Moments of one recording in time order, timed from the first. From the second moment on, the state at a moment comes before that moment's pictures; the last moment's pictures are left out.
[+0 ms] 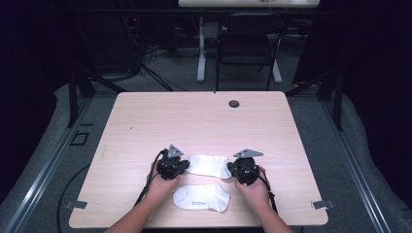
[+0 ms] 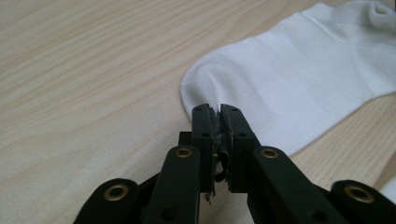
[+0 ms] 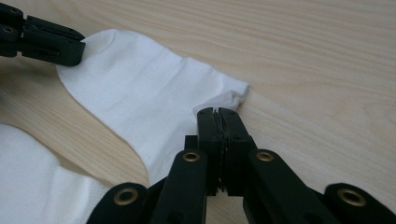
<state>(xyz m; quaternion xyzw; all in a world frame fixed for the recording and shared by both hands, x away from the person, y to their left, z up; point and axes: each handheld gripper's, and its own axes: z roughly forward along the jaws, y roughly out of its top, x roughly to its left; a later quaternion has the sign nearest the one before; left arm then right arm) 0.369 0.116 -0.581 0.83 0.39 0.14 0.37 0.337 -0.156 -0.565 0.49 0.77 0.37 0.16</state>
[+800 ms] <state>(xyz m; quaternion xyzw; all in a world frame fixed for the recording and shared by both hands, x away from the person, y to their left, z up) 0.355 0.145 -0.578 0.82 0.42 0.12 0.37 0.335 -0.165 -0.568 0.50 0.75 0.42 0.12</state>
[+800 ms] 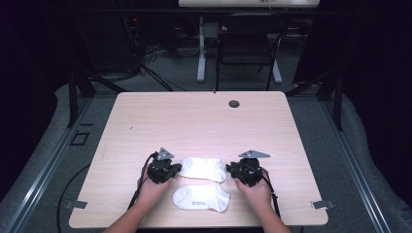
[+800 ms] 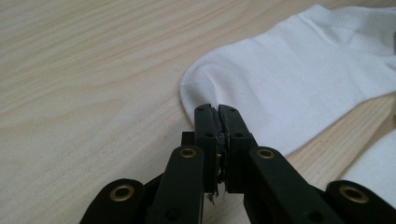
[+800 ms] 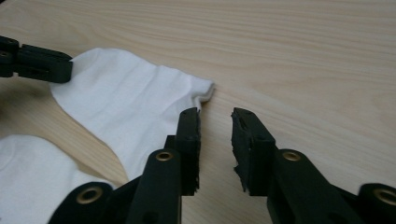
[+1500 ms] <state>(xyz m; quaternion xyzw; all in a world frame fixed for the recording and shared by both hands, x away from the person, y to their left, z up) 0.346 0.149 -0.581 0.82 0.42 0.10 0.38 0.346 -0.152 -0.580 0.51 0.77 0.37 0.13</state>
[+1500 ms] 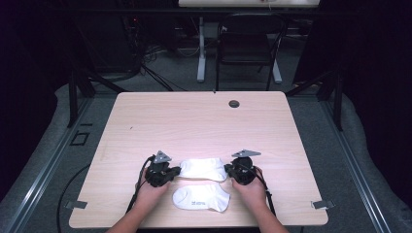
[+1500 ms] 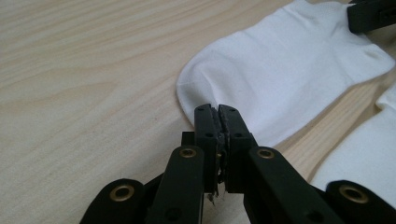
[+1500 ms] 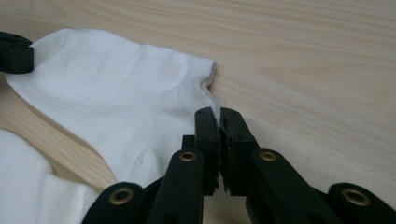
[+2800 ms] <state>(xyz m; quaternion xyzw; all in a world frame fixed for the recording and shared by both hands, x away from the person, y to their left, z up) 0.347 0.147 -0.577 0.80 0.43 0.10 0.41 0.344 -0.153 -0.578 0.50 0.77 0.38 0.11</state>
